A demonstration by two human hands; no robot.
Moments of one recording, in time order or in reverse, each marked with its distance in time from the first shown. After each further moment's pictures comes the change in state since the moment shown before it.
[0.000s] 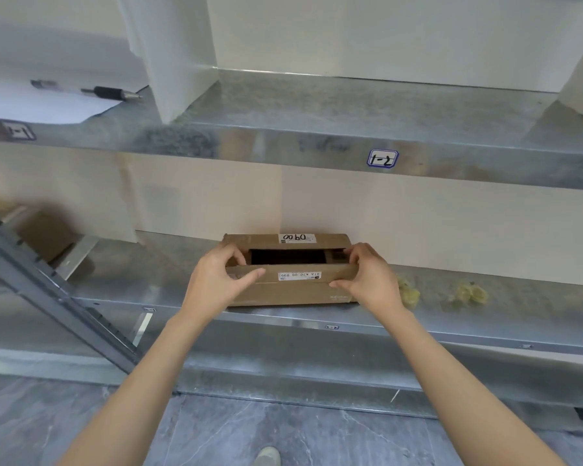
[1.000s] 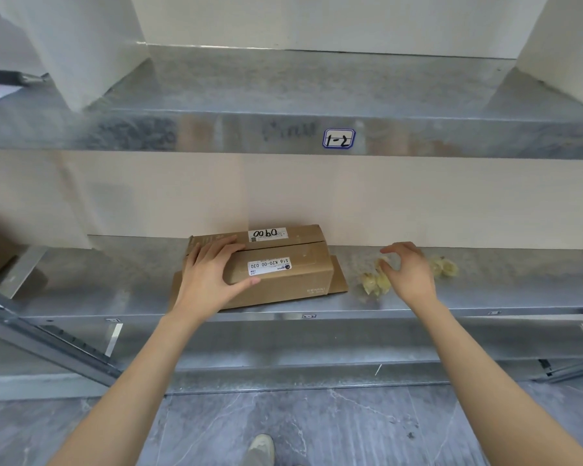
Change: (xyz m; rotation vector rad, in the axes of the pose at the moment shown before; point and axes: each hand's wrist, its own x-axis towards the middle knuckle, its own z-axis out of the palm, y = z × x) left_hand 0.018 -0.015 0.049 0.290 -0.138 0.248; right_hand -0.013 0.113 -0.035 -0.055 0.155 0.240
